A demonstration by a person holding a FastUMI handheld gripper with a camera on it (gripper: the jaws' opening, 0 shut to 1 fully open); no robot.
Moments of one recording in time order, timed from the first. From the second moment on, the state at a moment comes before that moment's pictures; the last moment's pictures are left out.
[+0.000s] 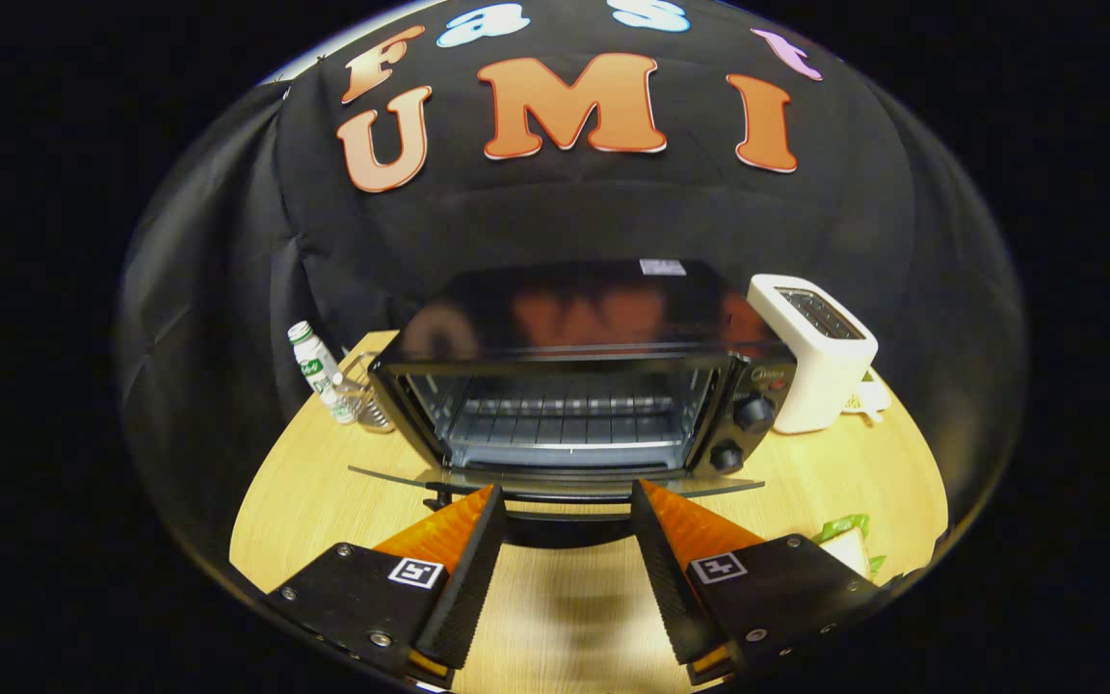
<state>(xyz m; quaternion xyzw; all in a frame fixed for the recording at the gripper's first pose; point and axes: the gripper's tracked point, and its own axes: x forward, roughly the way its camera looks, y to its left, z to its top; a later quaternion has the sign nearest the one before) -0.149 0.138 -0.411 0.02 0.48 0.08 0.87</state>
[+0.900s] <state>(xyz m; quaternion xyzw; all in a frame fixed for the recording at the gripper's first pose) -0.253 0.150 -0.486 0.02 0.65 0.13 0.75</state>
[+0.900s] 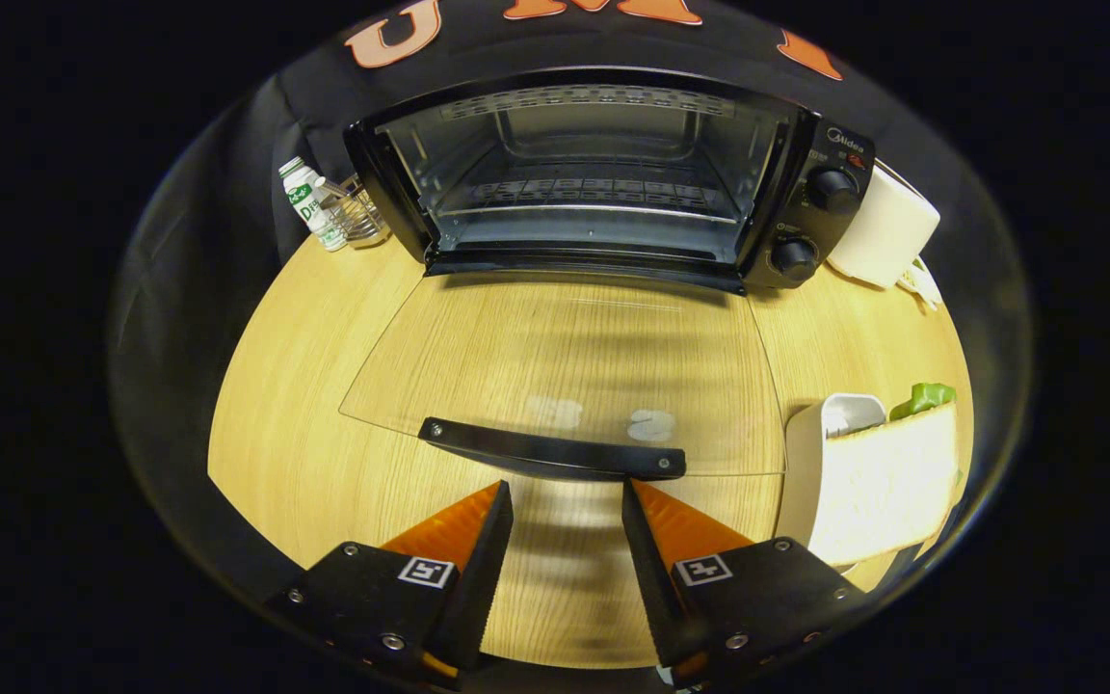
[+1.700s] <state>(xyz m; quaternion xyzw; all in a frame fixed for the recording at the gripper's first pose) -0.181 0.037 -0.364 0.10 0.56 0.14 0.81</state>
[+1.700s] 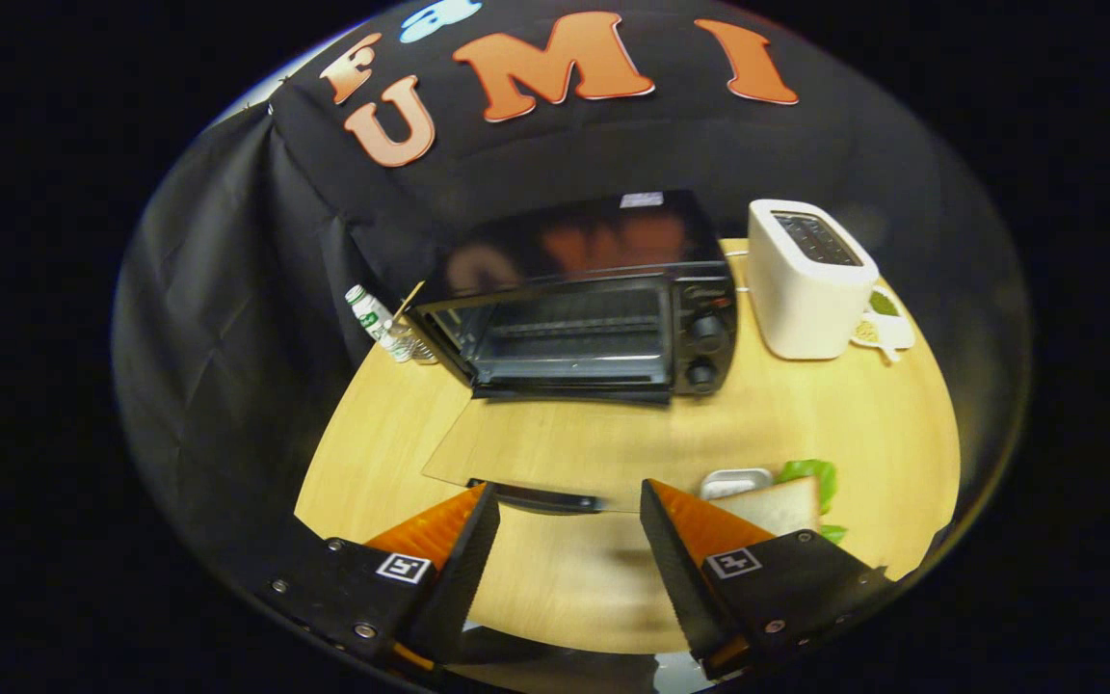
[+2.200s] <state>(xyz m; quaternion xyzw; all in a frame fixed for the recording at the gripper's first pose) -0.208 -0.089 -0.438 0.10 0.66 0.09 0.74</state>
